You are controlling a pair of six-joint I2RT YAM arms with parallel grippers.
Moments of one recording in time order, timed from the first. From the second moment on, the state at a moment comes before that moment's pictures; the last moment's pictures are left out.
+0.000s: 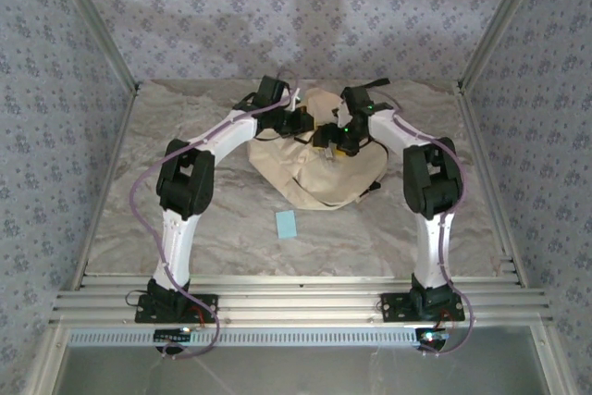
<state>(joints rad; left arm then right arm) -0.50 2.20 1.83 -0.38 0.59 -0.59 0.31 2.07 1.61 -0.67 -0.48 0.38</state>
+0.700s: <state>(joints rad) -0.51 2.22 1.82 -0.38 0.60 -0.60 0.41 1.80 1.26 -0.62 -0.23 0.36</state>
